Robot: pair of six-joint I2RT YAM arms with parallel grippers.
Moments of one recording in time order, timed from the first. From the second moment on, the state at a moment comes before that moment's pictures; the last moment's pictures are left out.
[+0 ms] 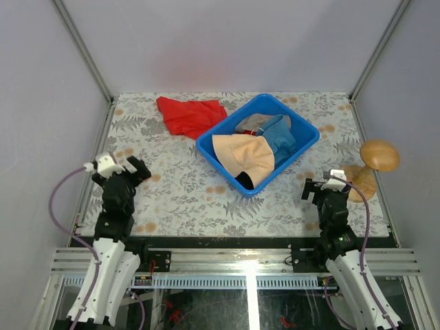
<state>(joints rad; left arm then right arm) -0.08 0.43 0.28 -0.07 -0.33 -0.31 0.23 0.27 0.06 -0.07 0.40 0.02</state>
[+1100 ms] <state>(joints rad) -0.11 2.11 1.72 -0.27 0.38 -0.45 0.23 0.41 0.84 -0.43 0.23 0.47</state>
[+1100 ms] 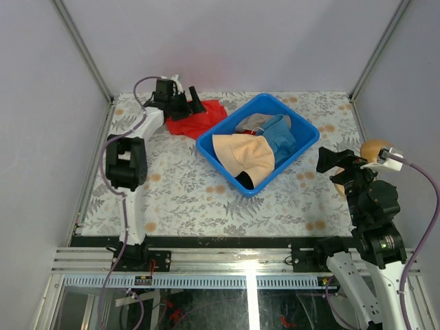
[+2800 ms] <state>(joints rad) -0.20 1.79 1.64 -0.45 0.44 -0.38 0.23 0.92 1.21 -0.94 -0.06 0.64</state>
